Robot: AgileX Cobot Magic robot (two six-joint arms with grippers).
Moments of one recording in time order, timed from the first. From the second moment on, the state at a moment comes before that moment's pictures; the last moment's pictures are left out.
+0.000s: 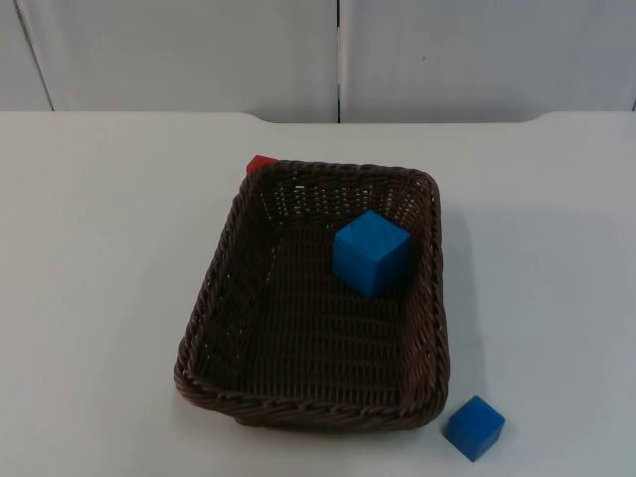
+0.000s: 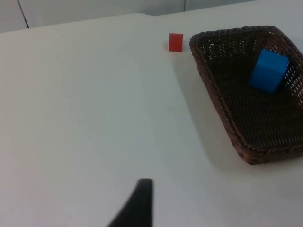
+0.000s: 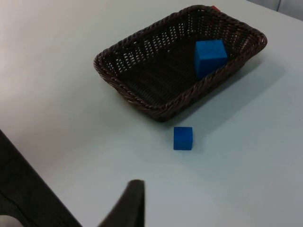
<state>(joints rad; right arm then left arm) 0.77 0.00 -0.52 -0.02 1.09 0.00 -0.30 0.00 -0.50 -0.02 1.07 -0.03</state>
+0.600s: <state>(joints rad) 0.77 0.00 -0.52 -0.02 1.09 0.00 -0.30 0.00 -0.50 -0.02 1.07 -0.03</state>
